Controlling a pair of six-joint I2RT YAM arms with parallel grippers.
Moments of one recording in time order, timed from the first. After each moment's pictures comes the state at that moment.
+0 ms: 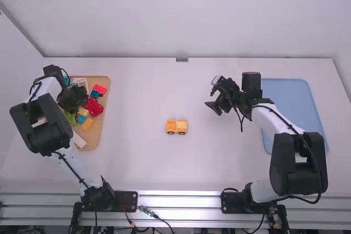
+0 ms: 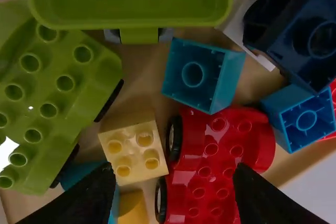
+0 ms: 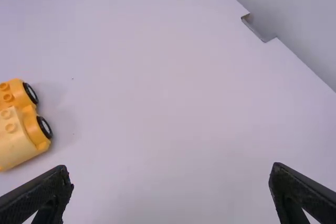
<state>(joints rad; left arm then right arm) 0.54 2.06 1.52 -0.82 0.10 -0.48 0.07 1.61 0.90 -0.10 -0.64 -0.76</state>
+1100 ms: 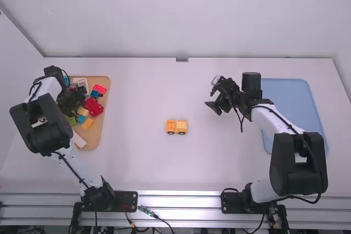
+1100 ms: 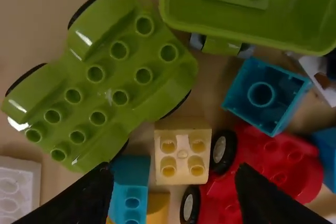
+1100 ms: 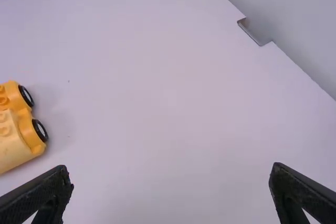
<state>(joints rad) 0.54 2.06 1.51 -0.85 -0.03 -0.66 0.07 1.61 0.89 -0.09 -0.64 -0.76</state>
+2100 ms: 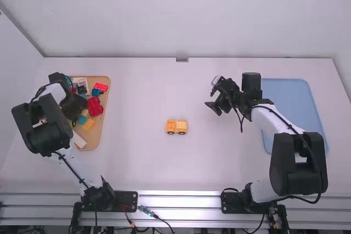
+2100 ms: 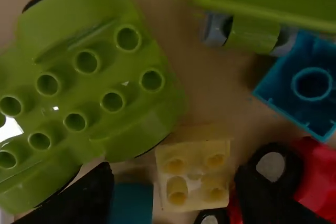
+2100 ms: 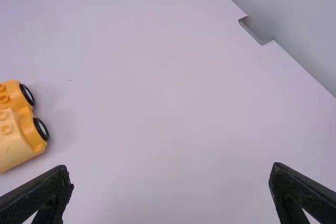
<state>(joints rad) 0.54 2.05 1.38 -0.71 -0.03 -0.66 0.07 1.61 0.89 -0.10 -0.64 -0.76</state>
